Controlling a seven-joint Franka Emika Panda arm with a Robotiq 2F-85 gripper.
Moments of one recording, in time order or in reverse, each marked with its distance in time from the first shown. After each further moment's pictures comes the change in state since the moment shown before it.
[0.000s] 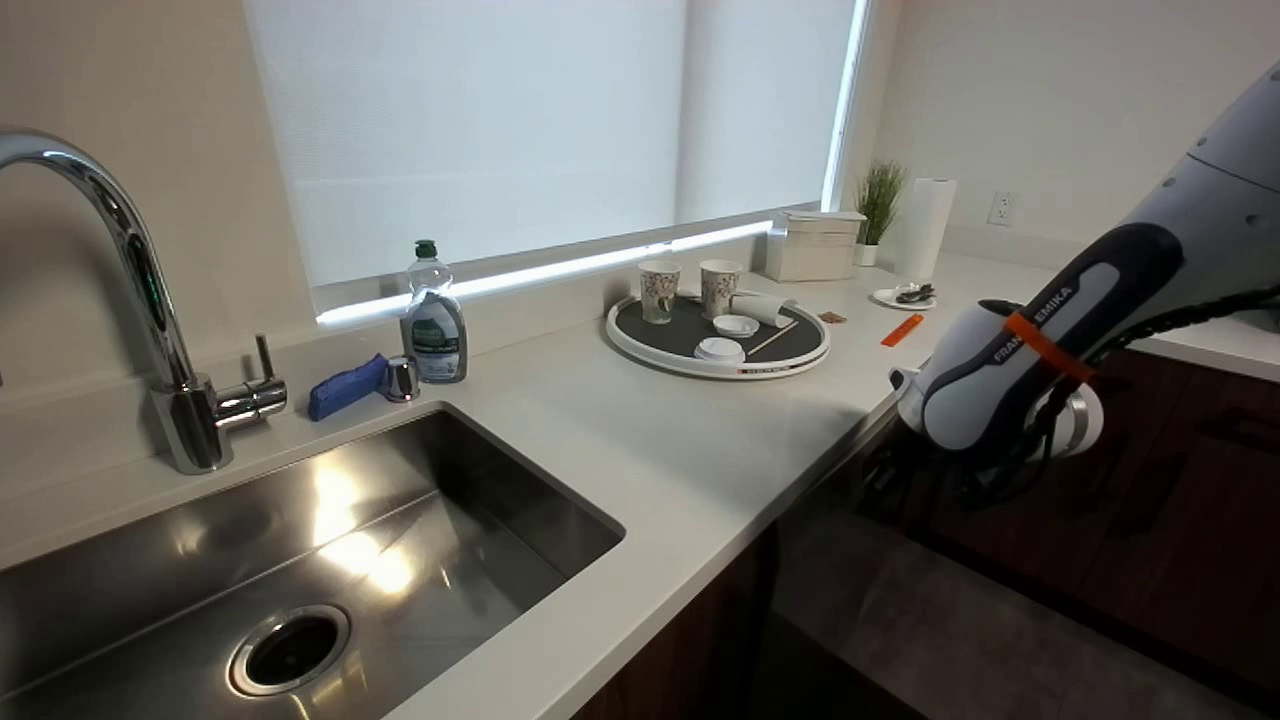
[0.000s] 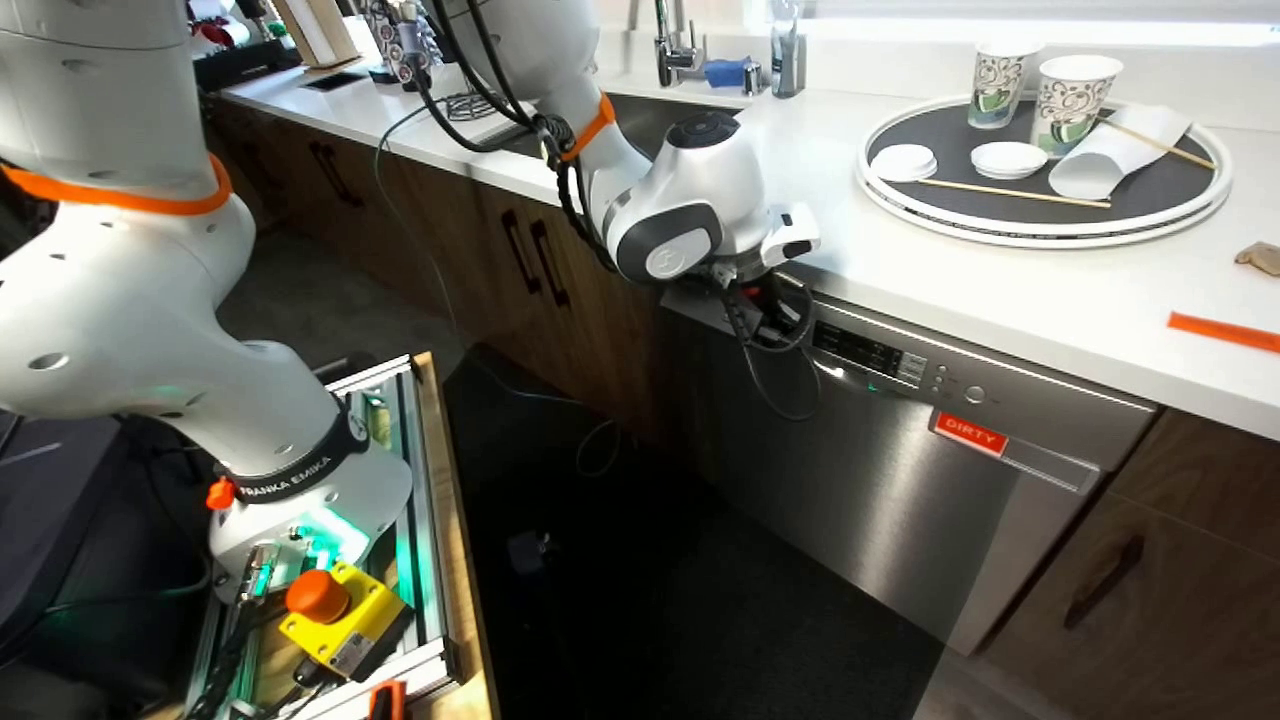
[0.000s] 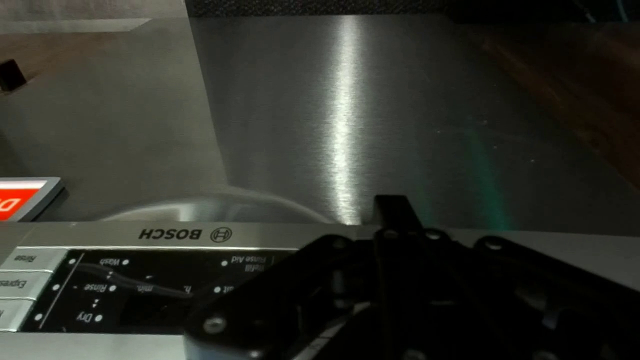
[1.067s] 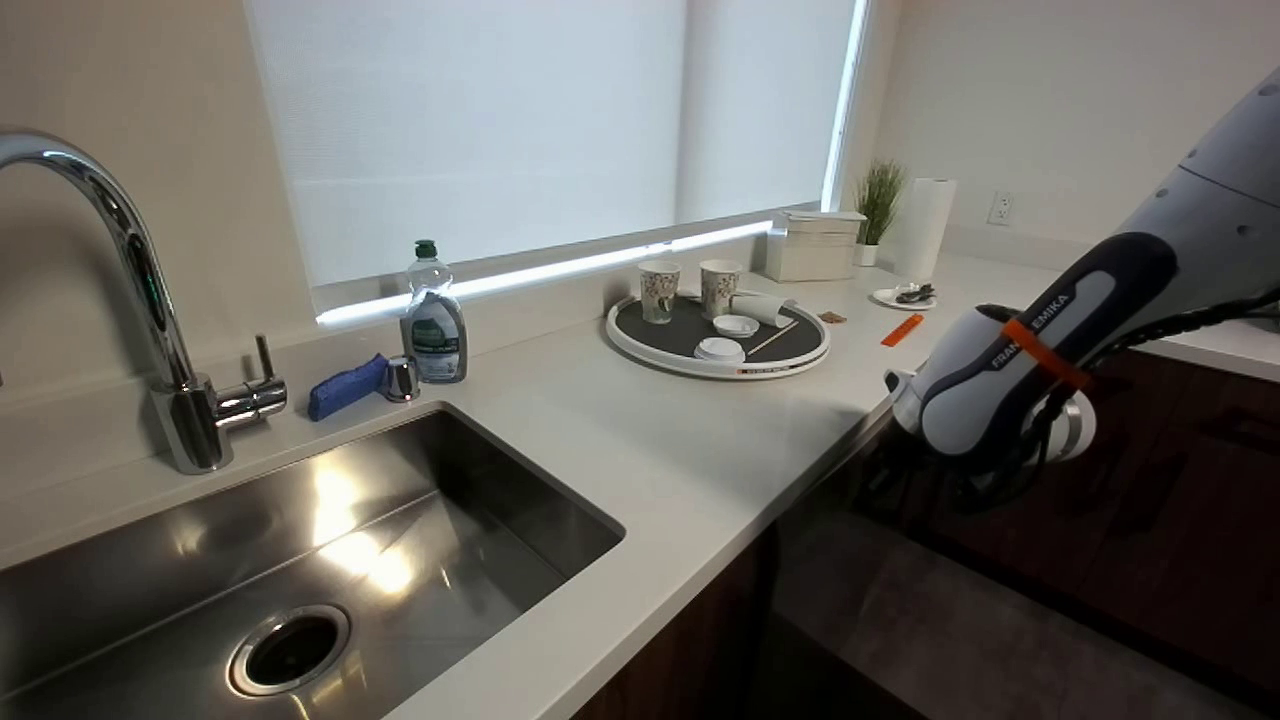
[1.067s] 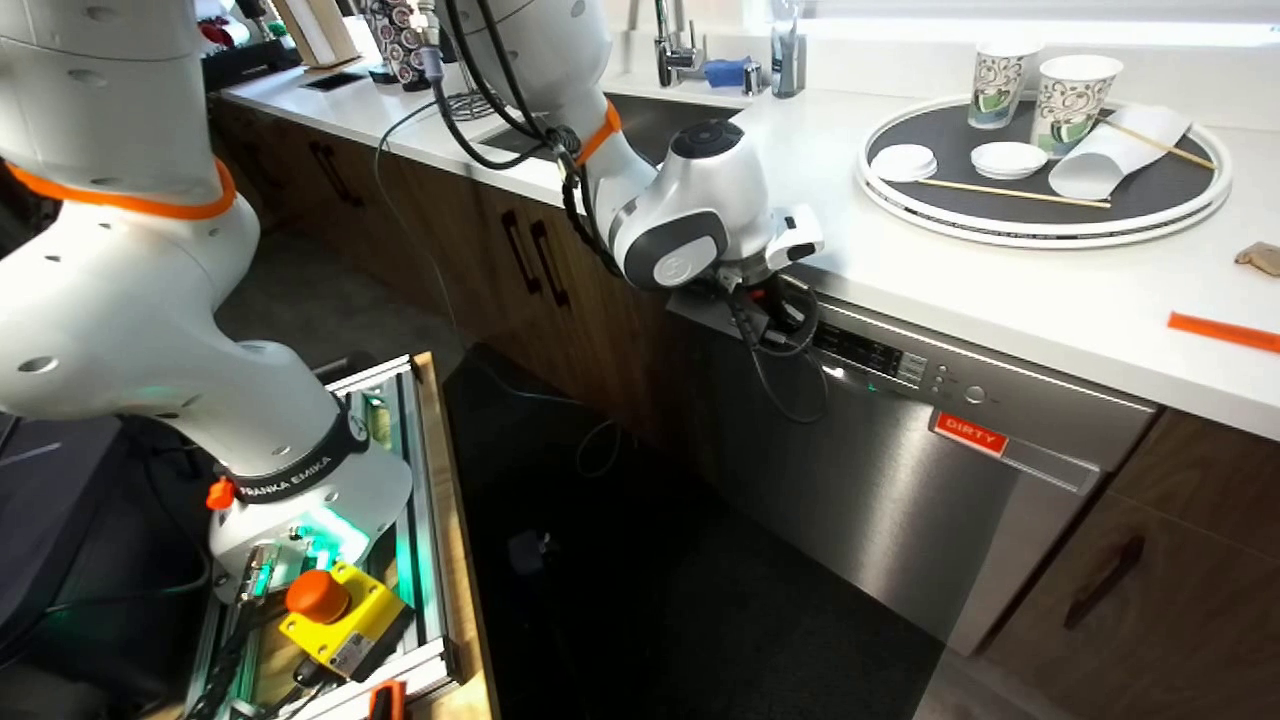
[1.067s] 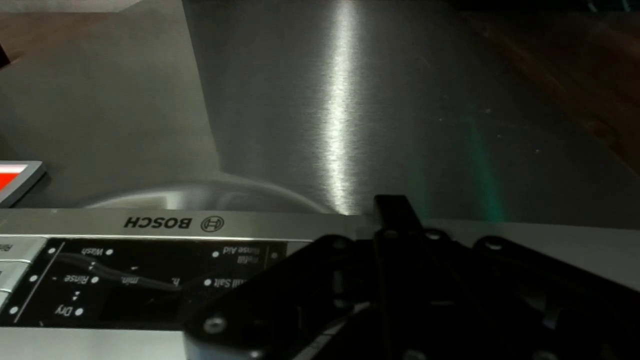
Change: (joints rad) arm -0.047 0.039 0.044 0.024 -0.038 0.029 0.000
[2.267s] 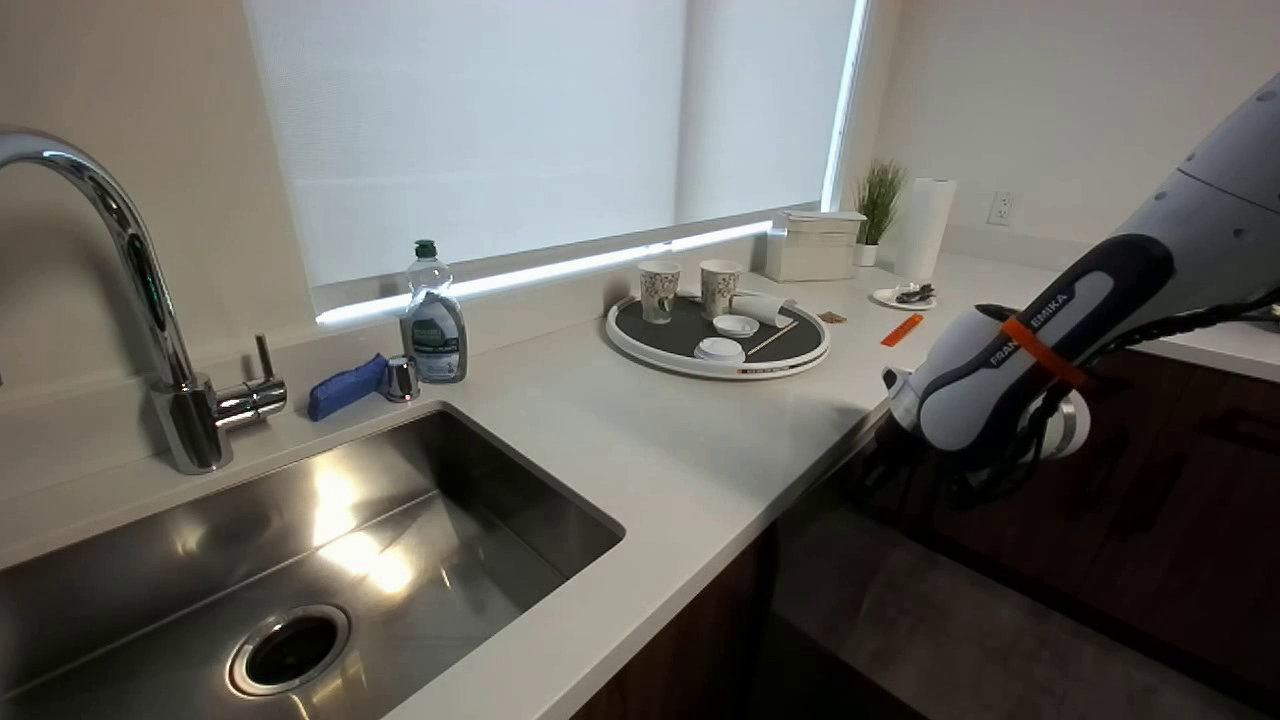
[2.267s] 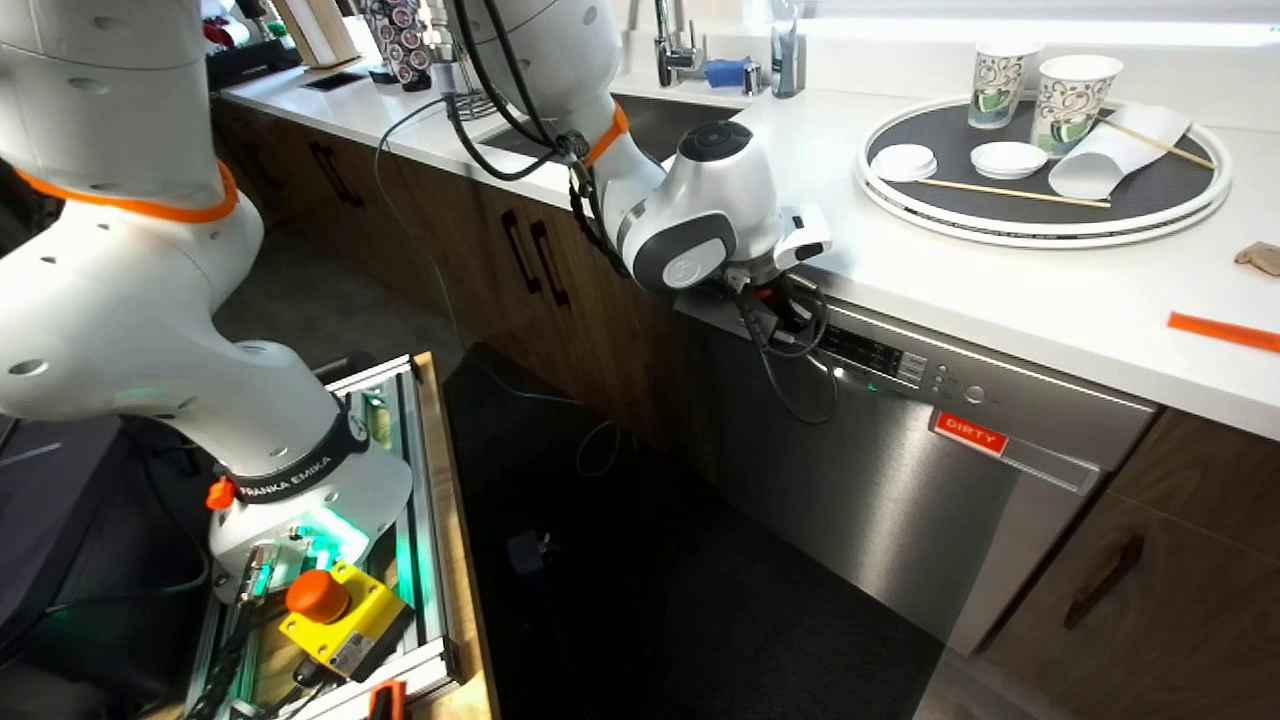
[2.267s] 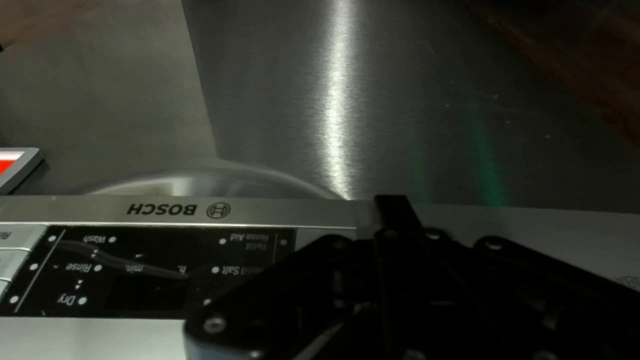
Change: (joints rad) arm -0.046 0.024 0.038 0.029 -0.022 0.001 0.000
